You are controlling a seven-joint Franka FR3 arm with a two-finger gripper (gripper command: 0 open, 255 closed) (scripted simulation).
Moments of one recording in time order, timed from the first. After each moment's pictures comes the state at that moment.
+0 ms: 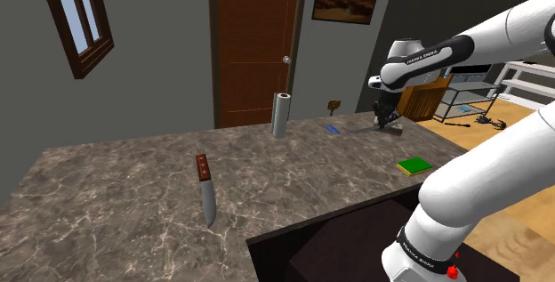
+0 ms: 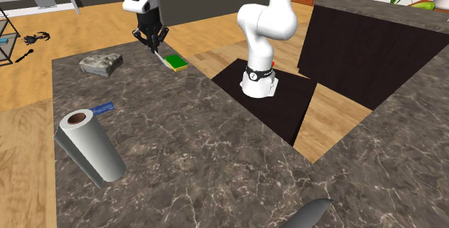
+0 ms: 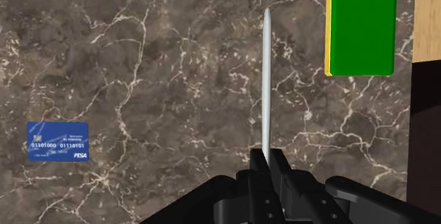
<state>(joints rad) -0.19 -0.40 -0.58 -2.50 -0.41 2.21 -1.70</state>
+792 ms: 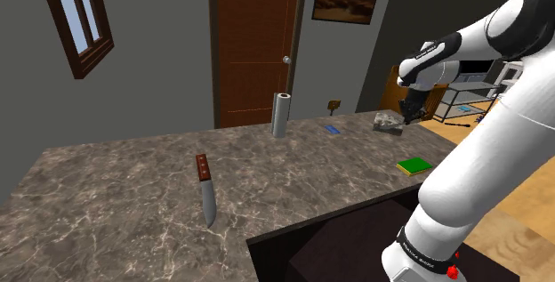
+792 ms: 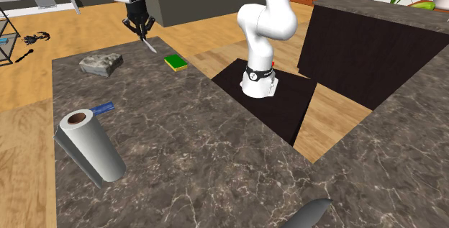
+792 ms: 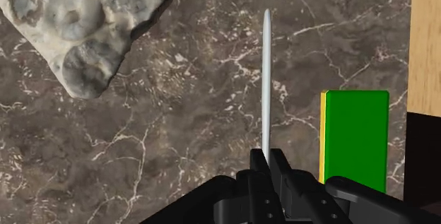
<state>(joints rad) -0.20 -0.14 -0.86 -2.27 -0.25 2.28 -2.10</state>
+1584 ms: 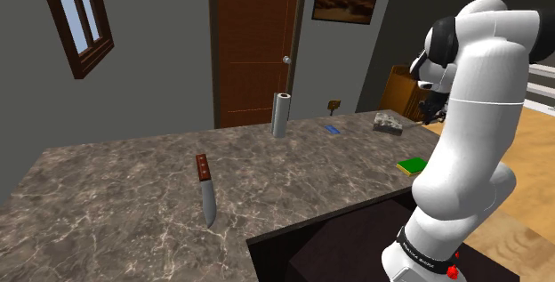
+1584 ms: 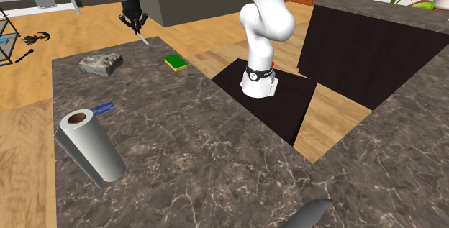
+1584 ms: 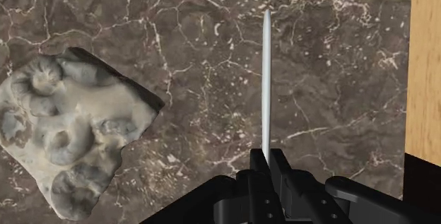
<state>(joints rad) -0.38 0.27 -0.93 -1.98 0.21 2.27 -2.59</state>
